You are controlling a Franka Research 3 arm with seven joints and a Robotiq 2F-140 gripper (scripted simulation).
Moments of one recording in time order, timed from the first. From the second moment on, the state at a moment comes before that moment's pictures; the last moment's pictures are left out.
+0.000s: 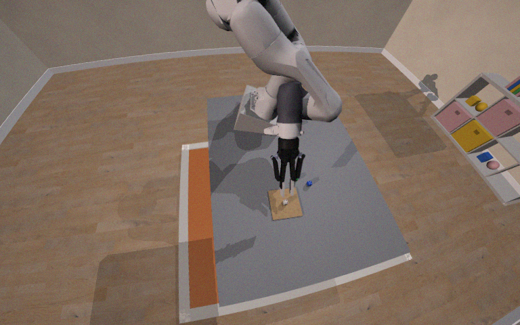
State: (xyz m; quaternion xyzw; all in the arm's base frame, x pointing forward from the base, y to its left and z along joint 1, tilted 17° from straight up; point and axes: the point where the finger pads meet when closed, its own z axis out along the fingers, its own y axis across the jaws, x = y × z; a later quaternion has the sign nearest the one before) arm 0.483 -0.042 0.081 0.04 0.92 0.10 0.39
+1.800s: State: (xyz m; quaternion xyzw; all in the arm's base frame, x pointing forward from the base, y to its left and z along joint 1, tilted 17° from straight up) arm 0.514 -0.036 0.101 0.00 0.99 0.14 0.05
